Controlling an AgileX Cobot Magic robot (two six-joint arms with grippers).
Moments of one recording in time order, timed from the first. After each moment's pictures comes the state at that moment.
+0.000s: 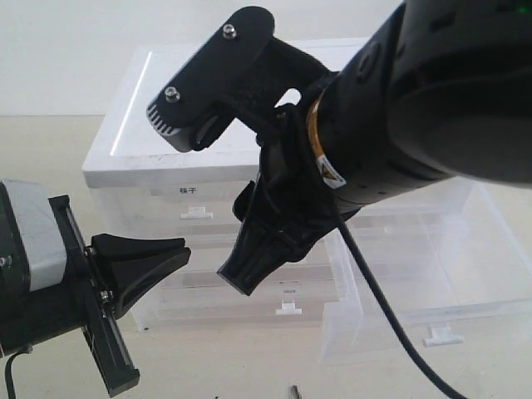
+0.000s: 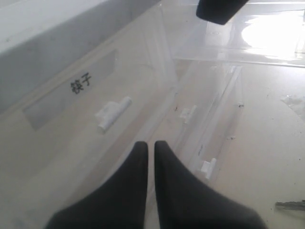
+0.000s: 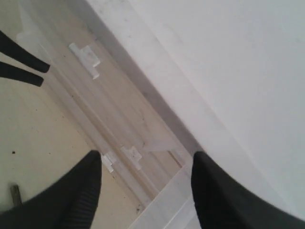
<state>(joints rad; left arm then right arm) -0.43 1.44 -0.20 0.58 -0.99 0.03 1.13 1.40 -1.13 -0.58 0.88 0.37</state>
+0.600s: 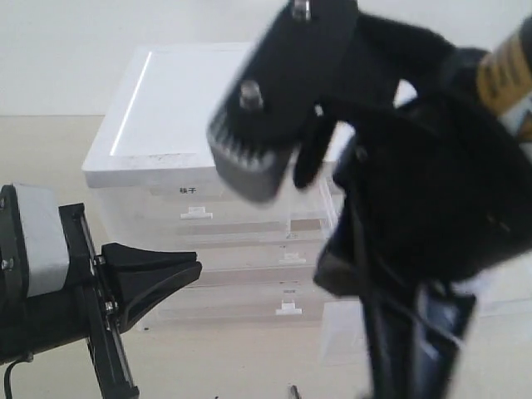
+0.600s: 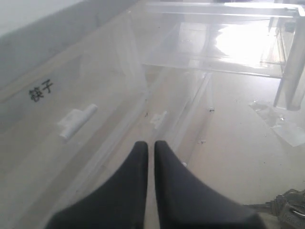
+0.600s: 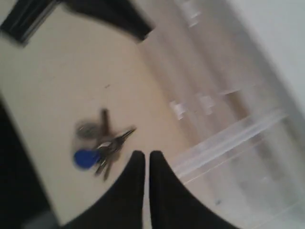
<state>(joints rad) -0.43 1.44 -0.21 0.70 -0.99 -0.08 1.13 1.17 -1.13 -0.11 1.09 -0.13</state>
